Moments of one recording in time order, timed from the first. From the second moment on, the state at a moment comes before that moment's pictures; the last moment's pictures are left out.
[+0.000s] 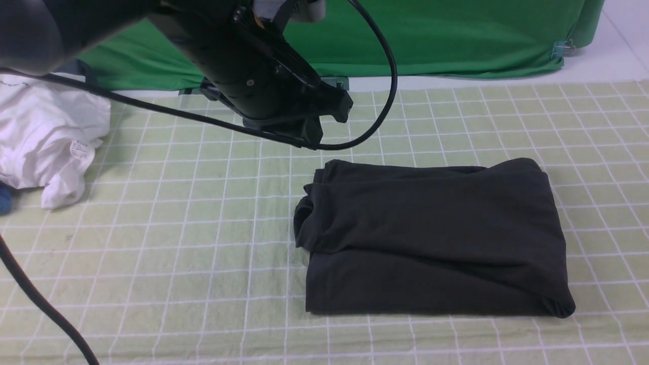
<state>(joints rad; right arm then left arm) 0.11 0.02 0.00 -0.07 0.20 -0.03 -0.45 1.70 -1.57 -0.20 1.06 0.01</state>
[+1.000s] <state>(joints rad) 0.07 0.00 0.01 -0.09 0.25 -0.03 -0.45 1.09 -1.24 -0.25 0.98 0.14</state>
